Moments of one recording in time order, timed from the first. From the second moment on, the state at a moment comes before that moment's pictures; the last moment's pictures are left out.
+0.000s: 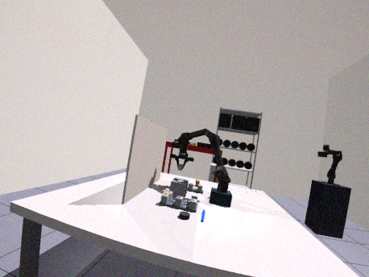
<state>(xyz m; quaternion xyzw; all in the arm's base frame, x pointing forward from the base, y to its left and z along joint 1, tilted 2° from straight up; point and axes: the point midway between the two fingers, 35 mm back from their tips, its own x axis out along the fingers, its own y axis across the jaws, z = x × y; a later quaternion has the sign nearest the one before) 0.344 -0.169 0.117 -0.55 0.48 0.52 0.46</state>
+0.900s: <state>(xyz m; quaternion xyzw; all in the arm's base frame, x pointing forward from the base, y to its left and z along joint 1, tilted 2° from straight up) 0.347 -0.172 0.091 -0.55 0.48 0.52 0.46</state>
